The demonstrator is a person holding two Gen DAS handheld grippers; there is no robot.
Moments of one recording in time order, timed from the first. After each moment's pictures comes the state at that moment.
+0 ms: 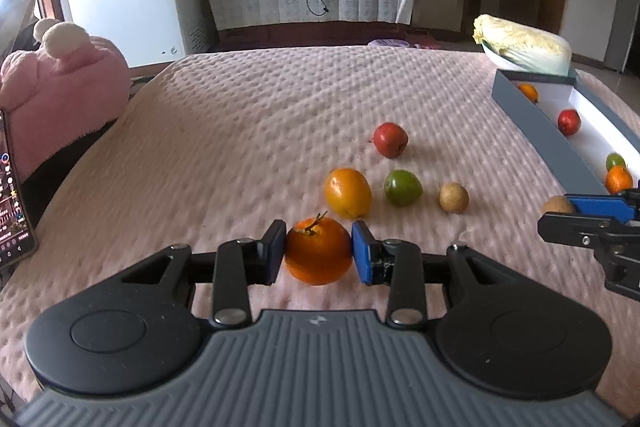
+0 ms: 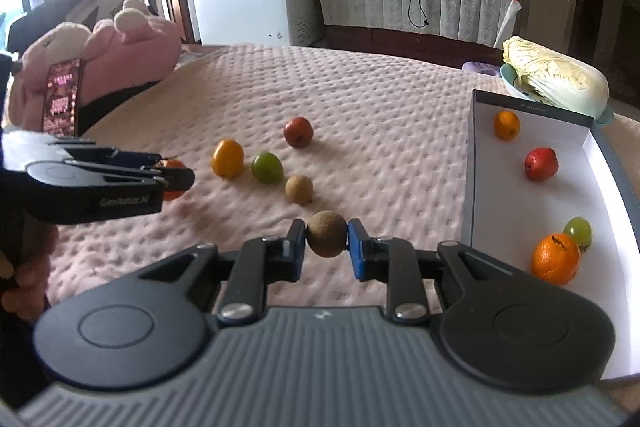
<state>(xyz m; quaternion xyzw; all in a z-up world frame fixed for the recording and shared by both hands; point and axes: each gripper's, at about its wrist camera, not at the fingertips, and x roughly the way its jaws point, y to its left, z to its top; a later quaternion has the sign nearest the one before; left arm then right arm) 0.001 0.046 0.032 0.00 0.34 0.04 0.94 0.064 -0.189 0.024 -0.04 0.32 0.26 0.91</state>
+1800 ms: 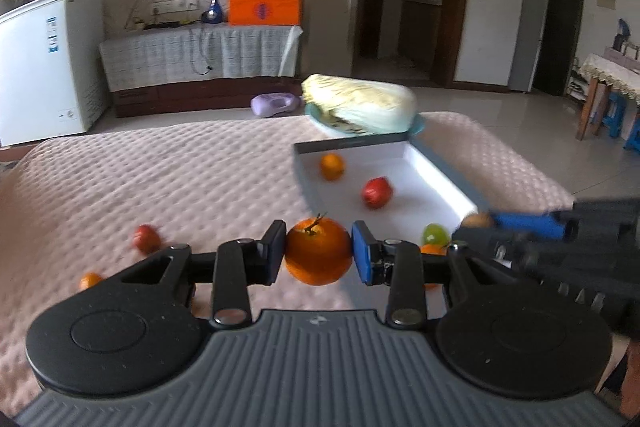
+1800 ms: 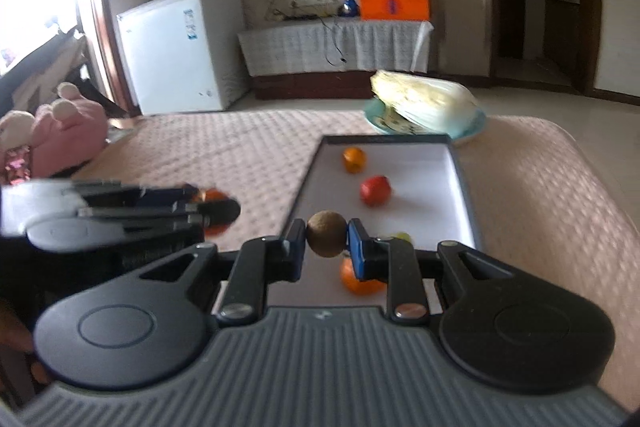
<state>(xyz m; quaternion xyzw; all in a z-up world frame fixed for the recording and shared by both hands) 0.021 -0.123 0.073 0.00 0.26 -0.11 0.96 0.058 -0.317 0.052 0.01 0.28 0.15 0.95</state>
